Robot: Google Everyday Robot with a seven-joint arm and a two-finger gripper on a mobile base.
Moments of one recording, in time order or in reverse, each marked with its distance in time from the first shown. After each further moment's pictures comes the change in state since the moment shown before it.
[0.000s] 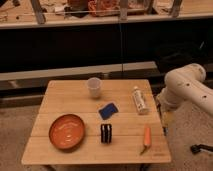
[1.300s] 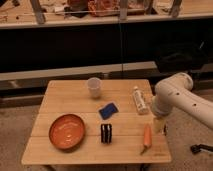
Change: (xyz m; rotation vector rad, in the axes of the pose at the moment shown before) arm -0.047 0.022 0.033 -0.013 -0.054 -0.163
